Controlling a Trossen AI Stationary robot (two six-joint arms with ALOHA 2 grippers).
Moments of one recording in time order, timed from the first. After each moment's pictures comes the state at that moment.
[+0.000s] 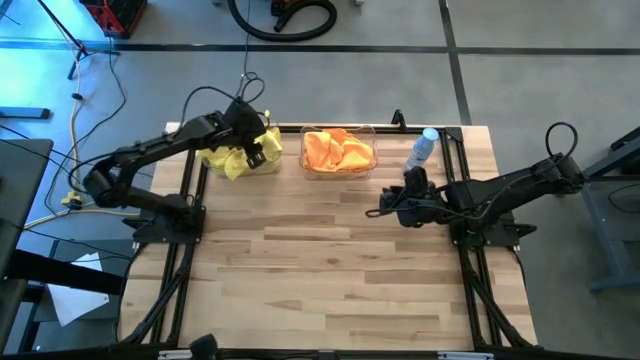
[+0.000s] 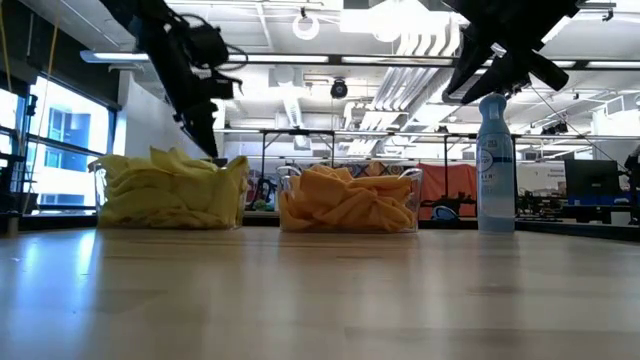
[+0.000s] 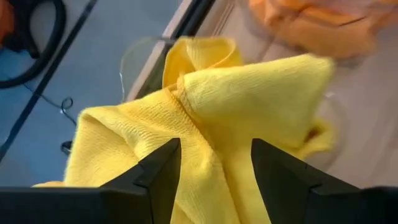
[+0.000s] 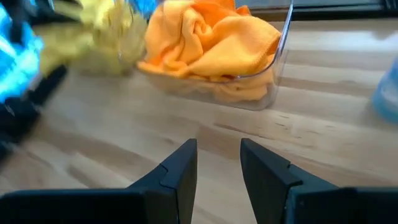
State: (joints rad) left arm 0.74 1.33 0.96 -0.60 -0.11 0.32; right arm 0.24 1.14 0.90 -0.75 0.76 1.36
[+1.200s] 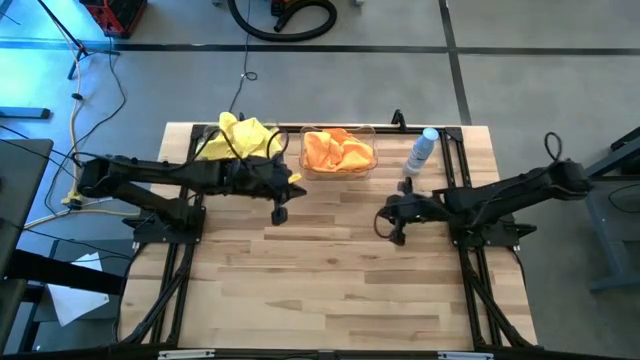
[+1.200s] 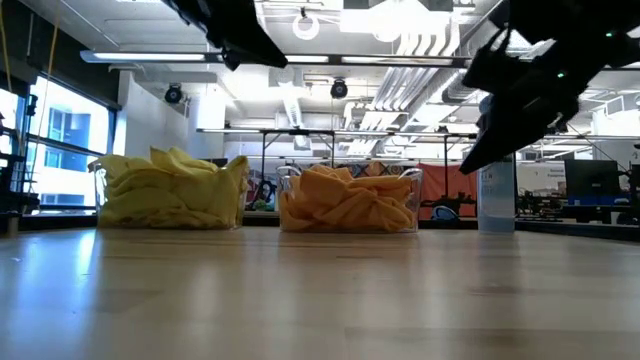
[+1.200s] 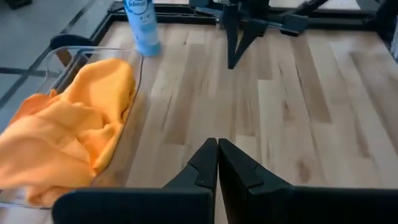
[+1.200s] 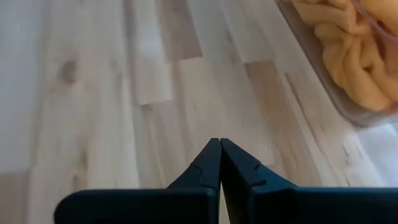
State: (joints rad) left arm 0.06 1.25 0.96 -0.27 -0.08 0.01; right arm 0.10 1.11 0.49 -0.19 0.25 0.20
